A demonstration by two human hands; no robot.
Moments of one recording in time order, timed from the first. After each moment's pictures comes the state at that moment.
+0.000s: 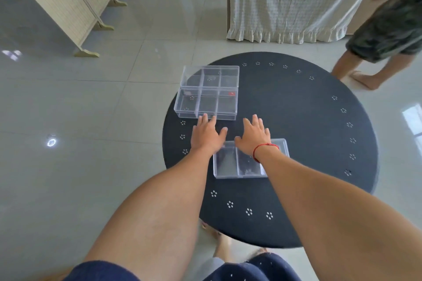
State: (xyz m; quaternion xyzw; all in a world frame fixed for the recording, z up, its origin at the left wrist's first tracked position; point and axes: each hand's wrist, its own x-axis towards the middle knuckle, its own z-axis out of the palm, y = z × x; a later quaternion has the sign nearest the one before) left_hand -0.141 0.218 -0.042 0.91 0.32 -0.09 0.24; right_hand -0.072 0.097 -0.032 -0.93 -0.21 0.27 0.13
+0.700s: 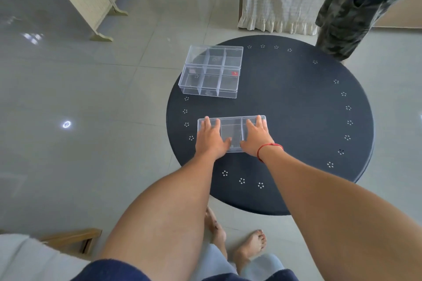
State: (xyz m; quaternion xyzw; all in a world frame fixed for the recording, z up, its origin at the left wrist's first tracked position) left_hand -0.206 0.146 -0.056 0.89 0.36 -0.12 0.23; right_hand -0.117 0.034 -0.047 -0.91 -0.26 0.30 0.13
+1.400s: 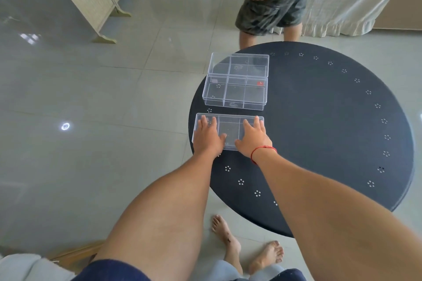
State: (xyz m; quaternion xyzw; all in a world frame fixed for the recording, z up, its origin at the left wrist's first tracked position) left_hand -0.211 0.261 -0.065 0.89 0.38 -0.11 0.21; right_hand -0.138 0.148 -0.048 -0.93 -0.24 0.26 0.12
